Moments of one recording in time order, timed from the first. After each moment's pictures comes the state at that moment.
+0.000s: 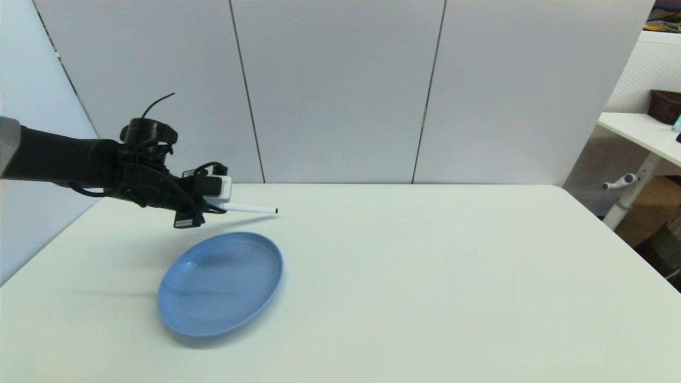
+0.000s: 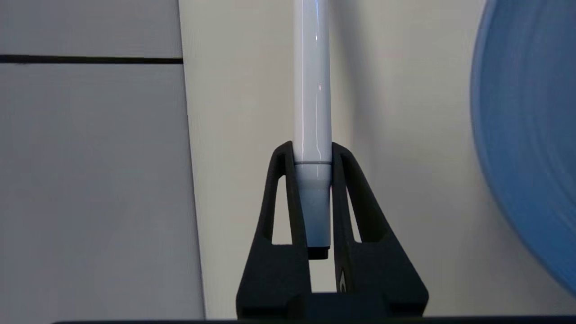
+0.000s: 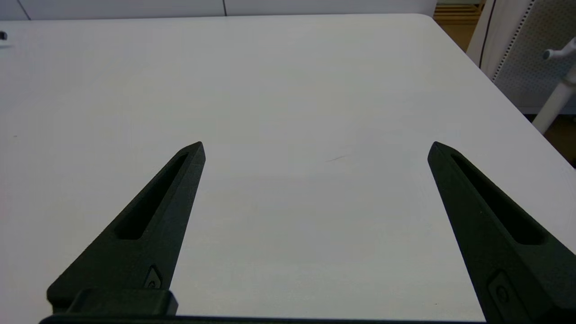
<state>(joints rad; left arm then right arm) -0.03 2.04 -1.48 0.26 -0.38 1.55 0.00 0.00 0.00 0.00 0.00 0.02</state>
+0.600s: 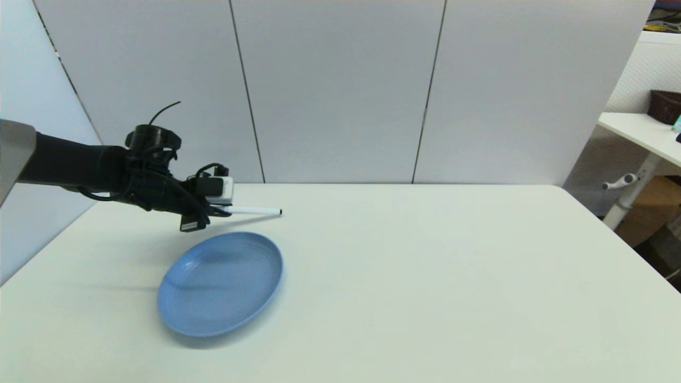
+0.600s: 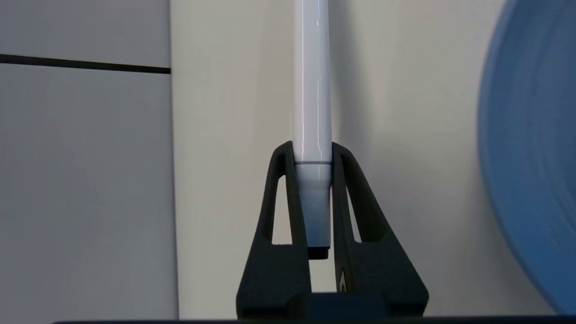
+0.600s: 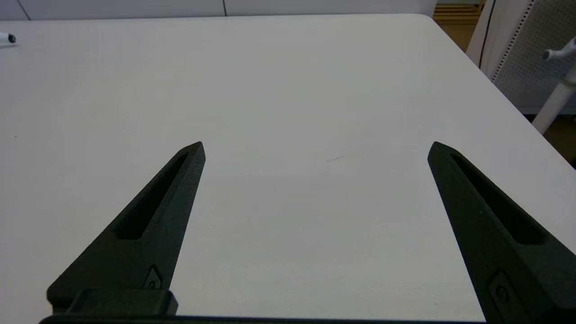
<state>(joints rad) -0.02 2.08 -1.48 0.22 -0.44 1.49 0.00 0.00 0.00 0.00 0.00 0.02</state>
